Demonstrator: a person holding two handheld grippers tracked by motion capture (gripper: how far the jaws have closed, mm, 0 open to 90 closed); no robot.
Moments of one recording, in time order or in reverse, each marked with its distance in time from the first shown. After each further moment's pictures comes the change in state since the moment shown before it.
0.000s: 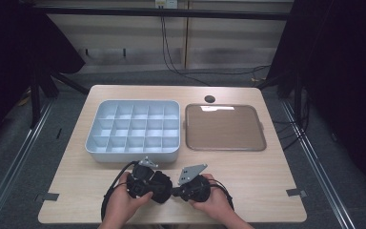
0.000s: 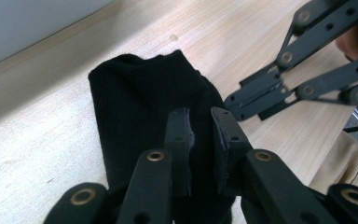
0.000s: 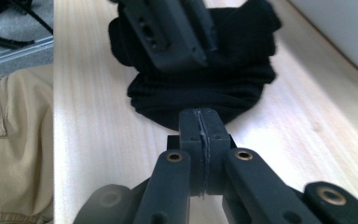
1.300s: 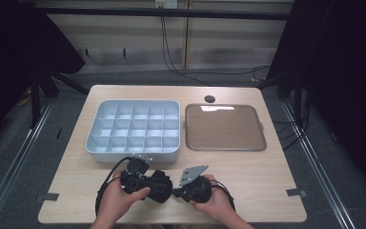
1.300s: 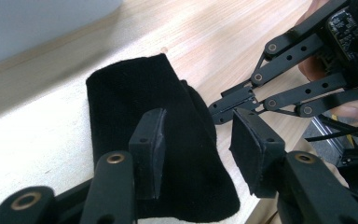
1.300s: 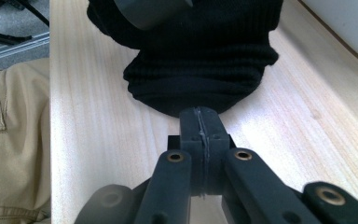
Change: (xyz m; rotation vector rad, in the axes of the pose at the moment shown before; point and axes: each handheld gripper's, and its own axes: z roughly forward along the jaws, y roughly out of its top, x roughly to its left) left arm 0.006 0.007 -0.020 -0.024 -0.091 -0.105; right arm 0.000 -0.004 0.000 0.019 -0.001 -0.013
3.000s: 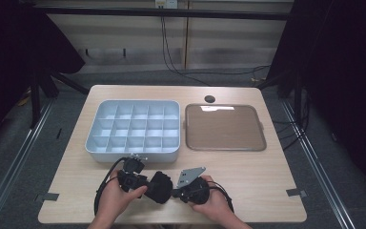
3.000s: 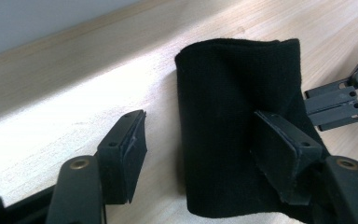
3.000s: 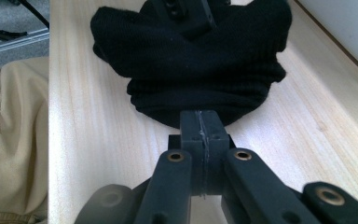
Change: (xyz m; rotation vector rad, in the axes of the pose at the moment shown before) left arm 0.027 -0.010 0.017 0.036 0.136 -0.071; right arm 0.005 0.003 0.004 -0.005 -0.016 -0.033
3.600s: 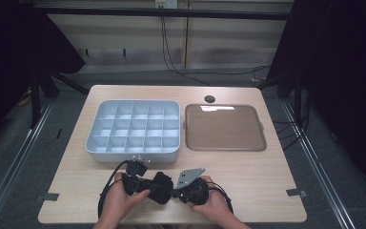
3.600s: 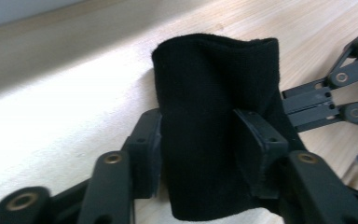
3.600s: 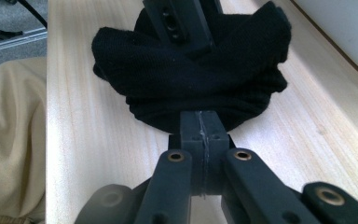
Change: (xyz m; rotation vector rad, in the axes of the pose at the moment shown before) left arm -0.007 -0.004 0.005 -0.005 -0.055 -0.003; right arm 0.002 0.000 0.001 -0.008 -0.014 -0.010
